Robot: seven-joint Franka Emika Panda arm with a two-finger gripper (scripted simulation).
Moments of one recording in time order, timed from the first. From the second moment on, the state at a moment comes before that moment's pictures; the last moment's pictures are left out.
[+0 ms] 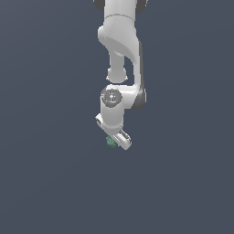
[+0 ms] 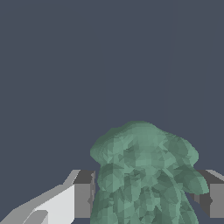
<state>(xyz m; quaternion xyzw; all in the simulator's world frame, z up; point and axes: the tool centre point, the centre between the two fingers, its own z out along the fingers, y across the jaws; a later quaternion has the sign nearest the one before) 0.009 -0.017 0.057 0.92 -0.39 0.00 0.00</state>
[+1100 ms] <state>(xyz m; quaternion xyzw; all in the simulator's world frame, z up) -0.045 0.037 0.162 0.92 -0.39 0.00 0.00</state>
